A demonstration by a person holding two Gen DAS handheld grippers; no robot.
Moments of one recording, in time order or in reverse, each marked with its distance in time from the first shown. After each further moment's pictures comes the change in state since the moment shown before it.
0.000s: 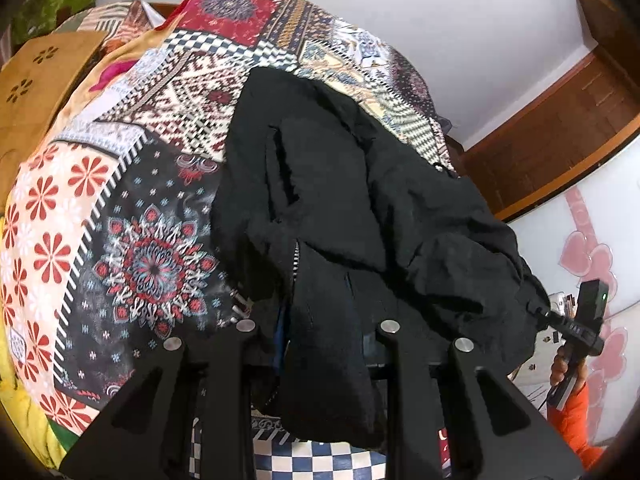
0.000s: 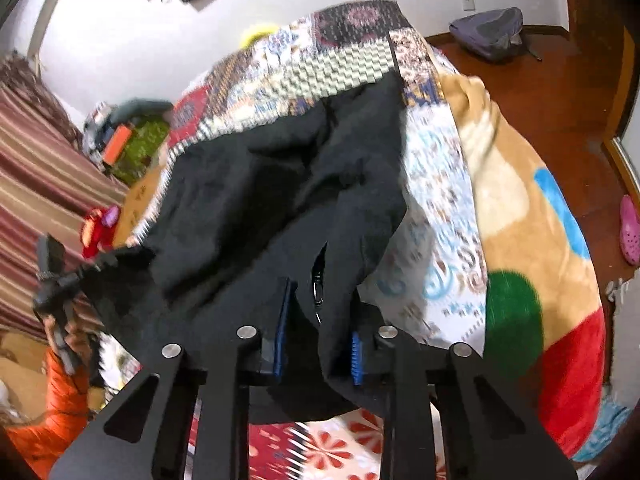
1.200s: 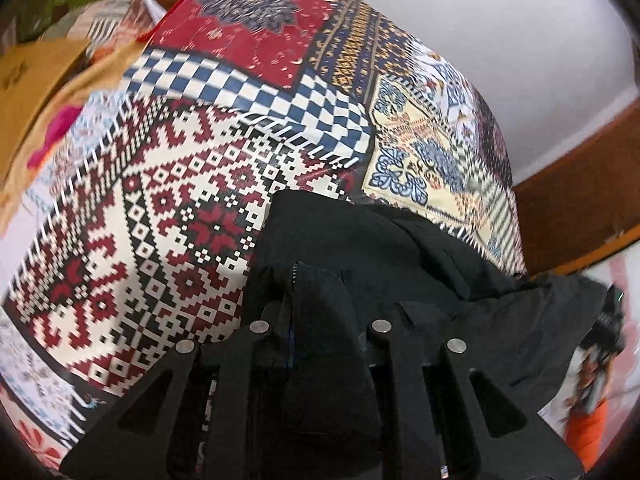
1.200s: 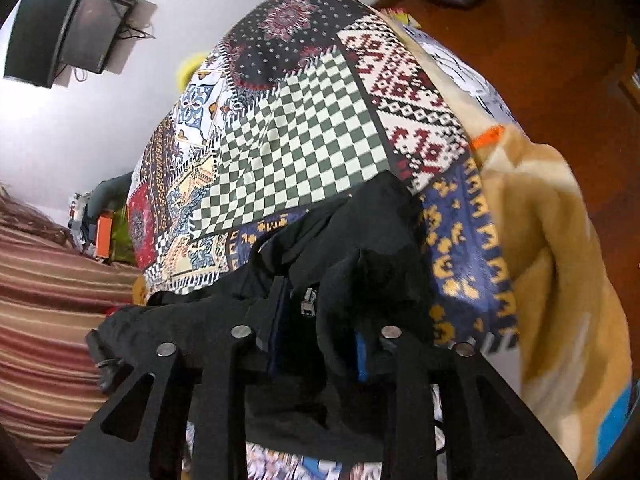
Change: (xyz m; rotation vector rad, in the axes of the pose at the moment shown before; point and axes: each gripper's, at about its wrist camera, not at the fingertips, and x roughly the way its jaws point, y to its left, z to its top) left arm 0.157 0.069 0.180 -0.080 -0.017 0.126; right arm 0.125 -0.101 0.191 0.324 0.086 0.073
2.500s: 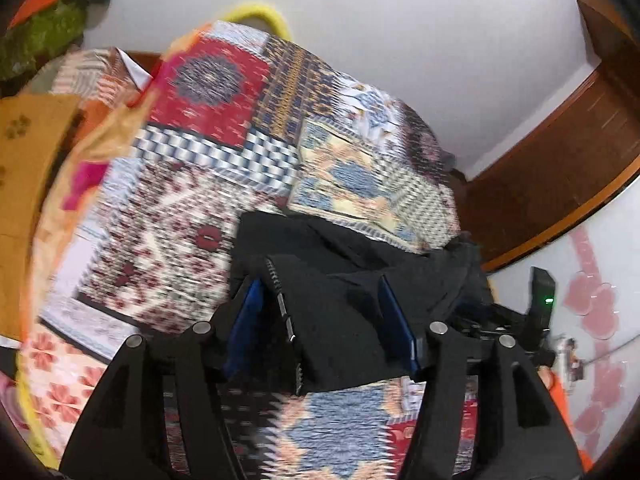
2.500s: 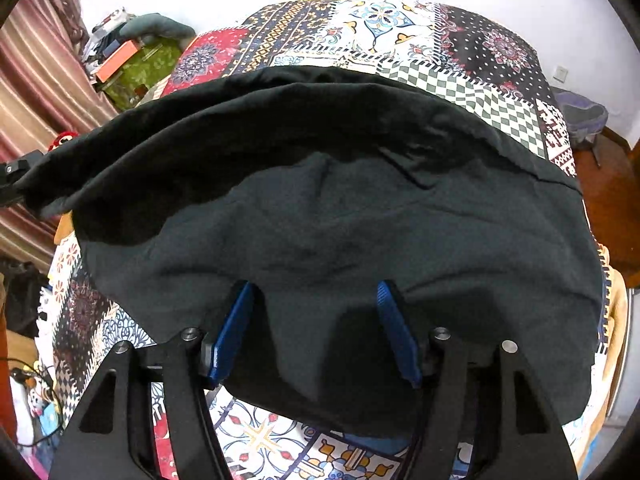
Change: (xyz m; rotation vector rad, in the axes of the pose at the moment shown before) left arm -0.137 -0.033 -0.007 0.103 -0.071 -0.070; right arm 0.080 0.161 -0.125 -0.683 0.048 -0.236
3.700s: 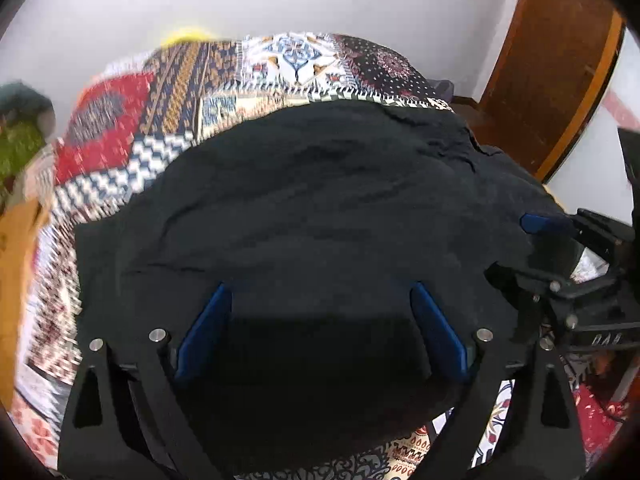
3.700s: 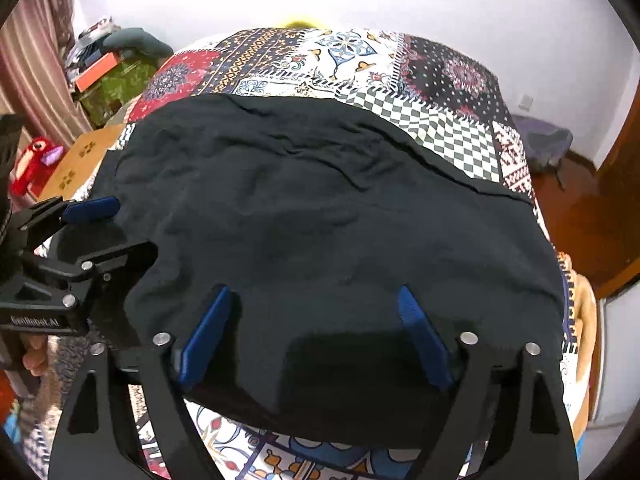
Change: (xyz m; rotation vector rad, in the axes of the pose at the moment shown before) left arm 0.145 -0.120 -0.061 0.372 0.039 0.131; right arm -0.003 -0.007 -0.013 -0.026 -0.127 -0.168
